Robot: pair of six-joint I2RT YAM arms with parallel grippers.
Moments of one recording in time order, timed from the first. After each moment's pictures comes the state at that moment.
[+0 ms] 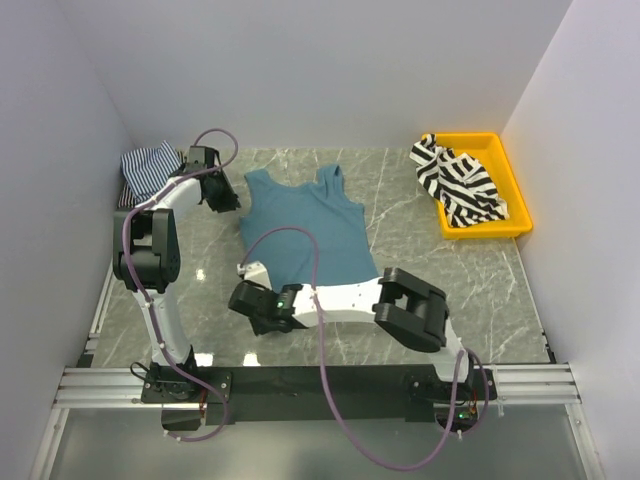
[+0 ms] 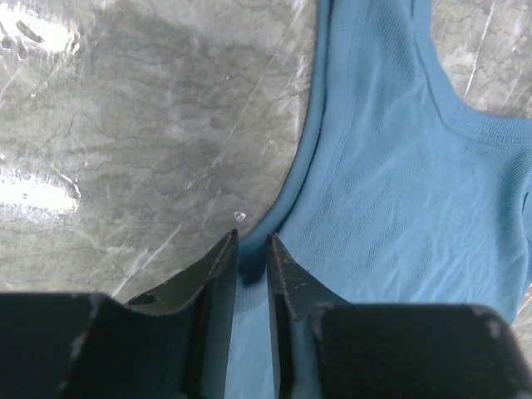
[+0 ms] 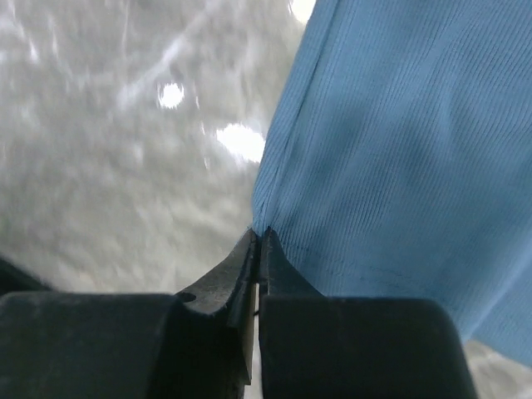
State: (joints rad) left arm -0.05 2.01 1.49 -0.42 0.14 -0.53; right arm 1.30 2.06 1.44 -0.39 0.30 0.74
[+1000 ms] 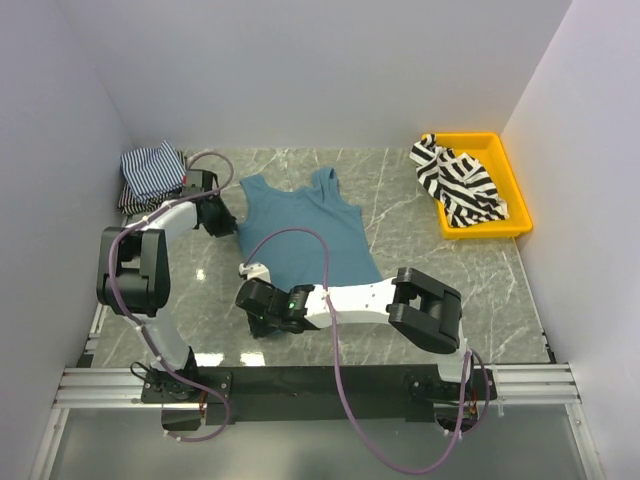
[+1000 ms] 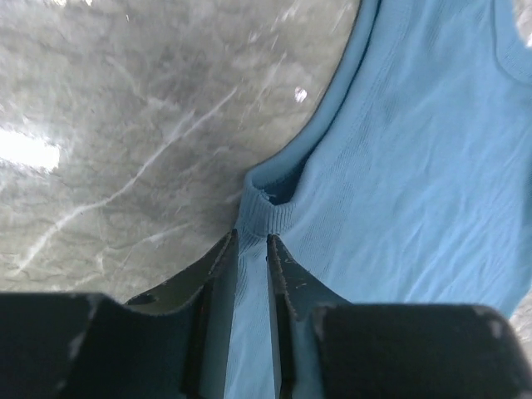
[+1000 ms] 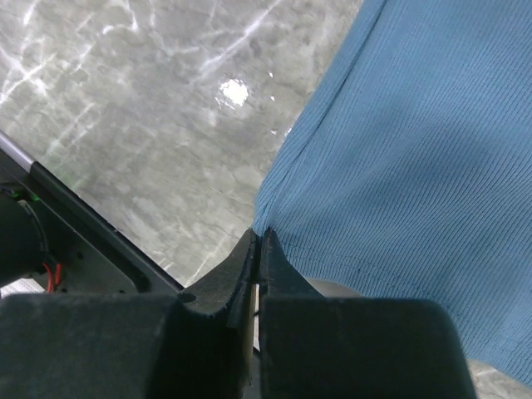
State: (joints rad) left arm -0.07 1.79 1.17 -0.36 0.11 -0.64; right arm 1.29 1.96 1.31 -0.24 0.15 0.75
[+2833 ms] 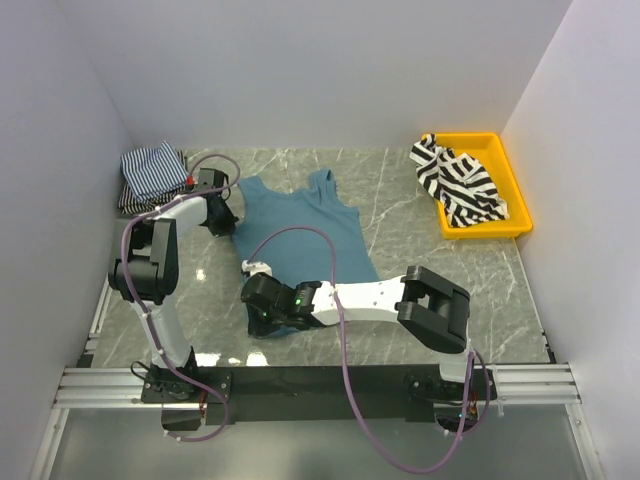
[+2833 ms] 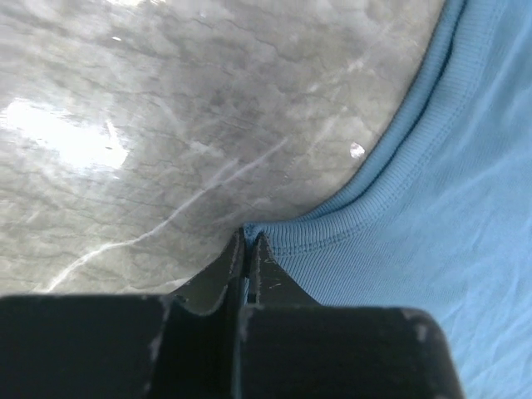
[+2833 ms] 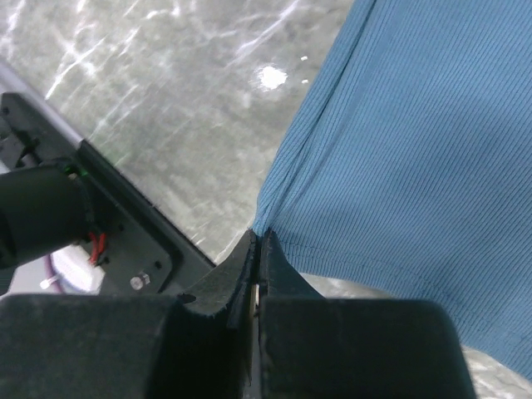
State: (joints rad) left arm -0.10 1.91 1.25 -0.40 -0.07 -0.67; right arm 1.27 1.91 1.27 -0.21 0.06 0.78
